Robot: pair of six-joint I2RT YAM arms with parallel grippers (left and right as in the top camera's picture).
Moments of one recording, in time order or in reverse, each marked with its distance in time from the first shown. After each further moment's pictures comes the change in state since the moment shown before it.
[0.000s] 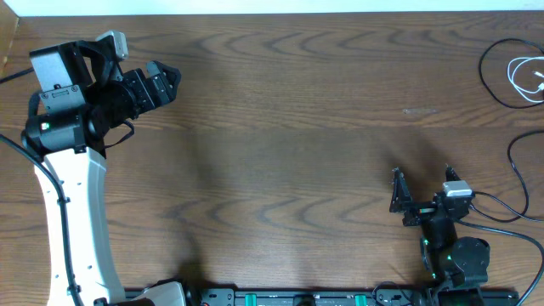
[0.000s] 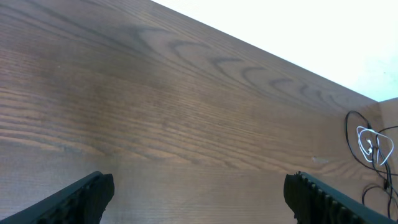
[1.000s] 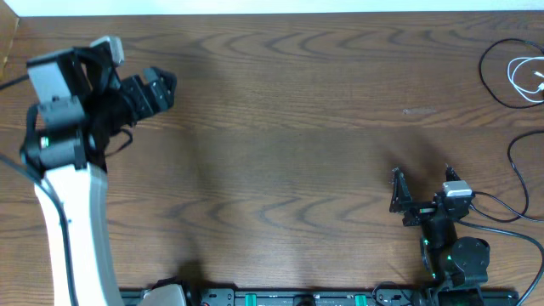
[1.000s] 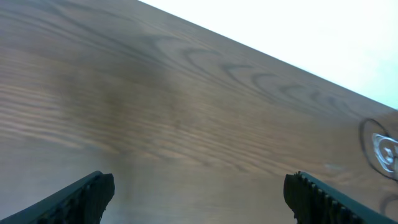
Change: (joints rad) left arm 0.000 -0.087 -0.049 0.008 -0.069 0.000; right arm 0.000 0.000 0.000 0.000 0.000 0.000
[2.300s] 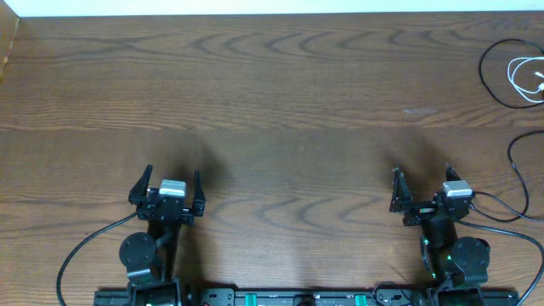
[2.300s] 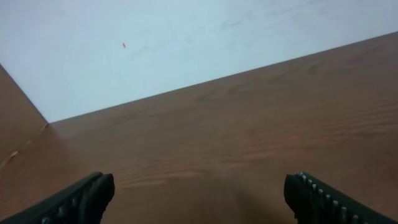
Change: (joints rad) left arm -0.081 -1.203 -1.358 0.814 -0.233 0.471; right arm 0.000 0.000 0.000 0.000 0.002 0.000
